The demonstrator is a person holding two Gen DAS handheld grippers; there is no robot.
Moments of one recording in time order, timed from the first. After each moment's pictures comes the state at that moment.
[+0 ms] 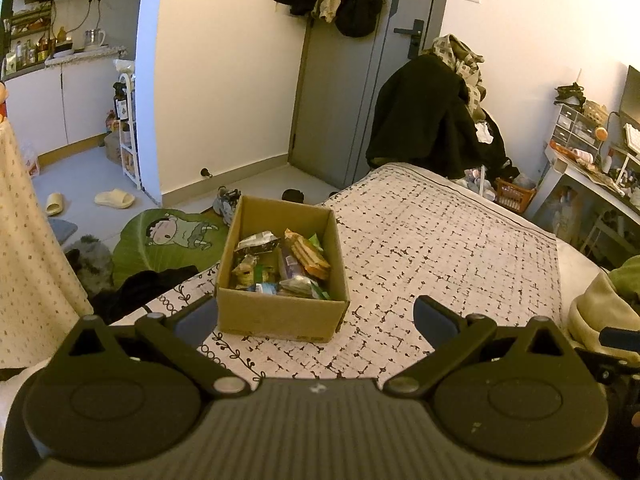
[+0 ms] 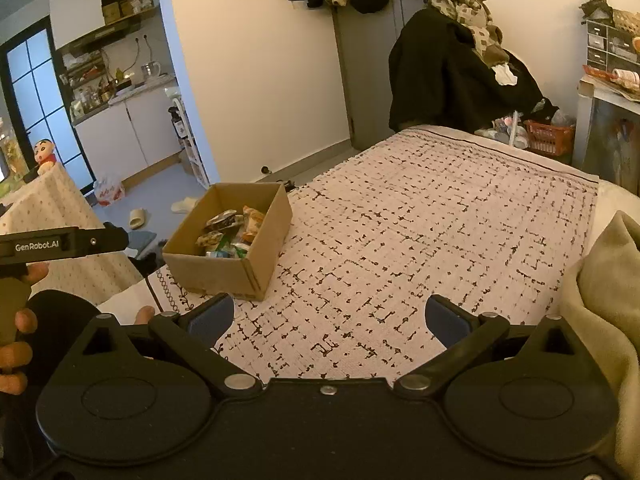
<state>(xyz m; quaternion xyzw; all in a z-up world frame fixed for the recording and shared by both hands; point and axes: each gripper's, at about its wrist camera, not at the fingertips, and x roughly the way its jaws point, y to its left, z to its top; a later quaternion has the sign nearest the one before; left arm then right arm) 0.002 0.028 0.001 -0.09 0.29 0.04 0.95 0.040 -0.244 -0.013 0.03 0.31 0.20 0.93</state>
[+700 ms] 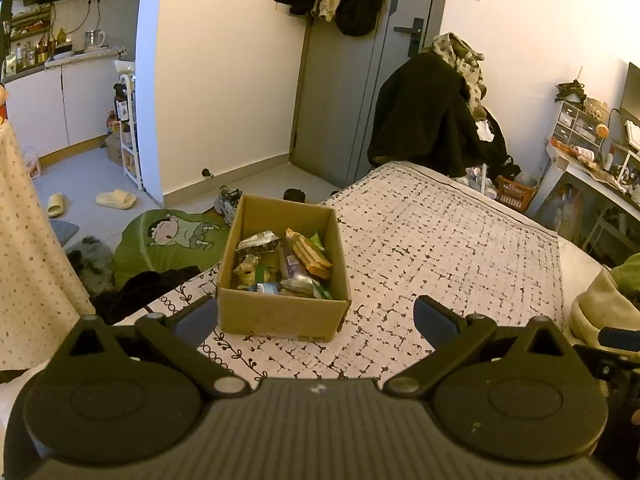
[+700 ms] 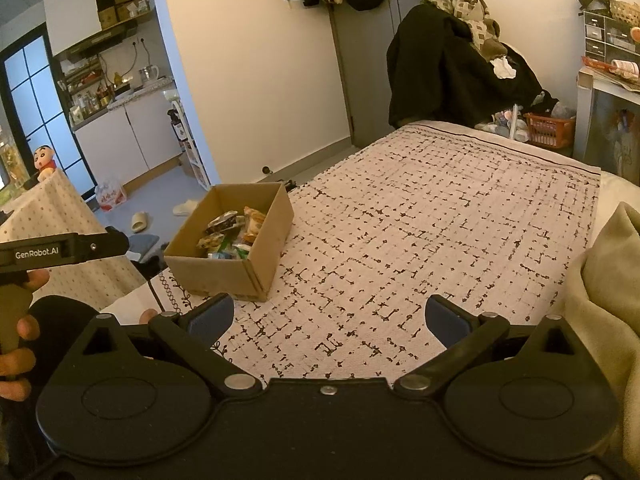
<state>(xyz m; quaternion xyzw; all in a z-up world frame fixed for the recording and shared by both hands) 0.001 0.028 0.000 -0.08 0.29 0.04 0.95 0.040 -0.244 -0.015 0.04 0.31 0.20 0.93</state>
